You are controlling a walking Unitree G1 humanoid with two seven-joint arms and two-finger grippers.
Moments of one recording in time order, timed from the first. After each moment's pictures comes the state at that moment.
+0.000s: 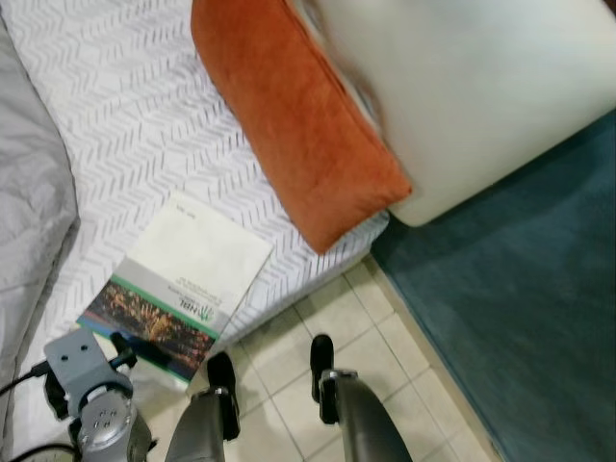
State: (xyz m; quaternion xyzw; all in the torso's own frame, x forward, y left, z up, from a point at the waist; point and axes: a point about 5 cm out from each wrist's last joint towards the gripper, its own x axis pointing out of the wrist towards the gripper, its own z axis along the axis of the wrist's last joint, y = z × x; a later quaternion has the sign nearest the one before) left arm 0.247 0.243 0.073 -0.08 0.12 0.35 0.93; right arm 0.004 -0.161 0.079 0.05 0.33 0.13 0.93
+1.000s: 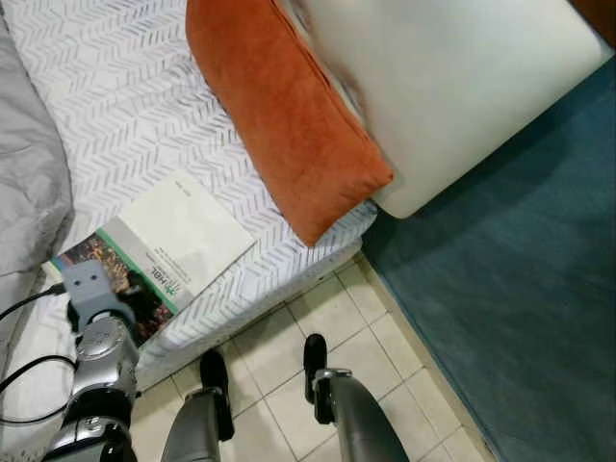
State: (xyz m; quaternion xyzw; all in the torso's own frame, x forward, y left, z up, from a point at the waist) left arm 0.337 0.276 0.095 -0.03 0.08 0.23 0.97; right arm 0.006 -0.160 0.078 0.05 0.33 0.13 0.93
